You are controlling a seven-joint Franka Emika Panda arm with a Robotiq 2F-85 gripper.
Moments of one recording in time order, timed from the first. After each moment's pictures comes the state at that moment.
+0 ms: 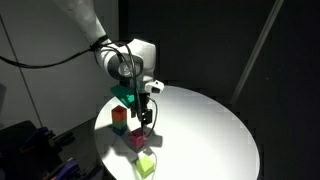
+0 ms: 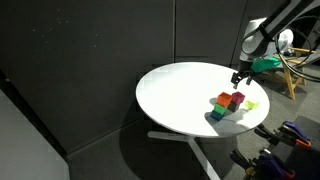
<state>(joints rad) -0.18 0.24 -0.18 -2.39 -0.03 2.58 -0.04</state>
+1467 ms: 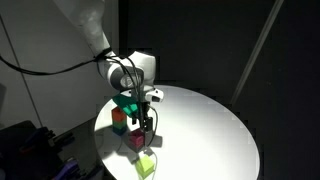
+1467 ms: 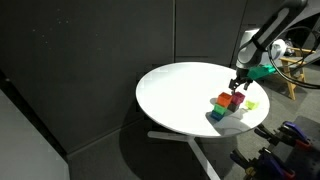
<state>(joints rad) -0.18 0.36 -0.18 -2.35 -0.03 2.66 -0.04</state>
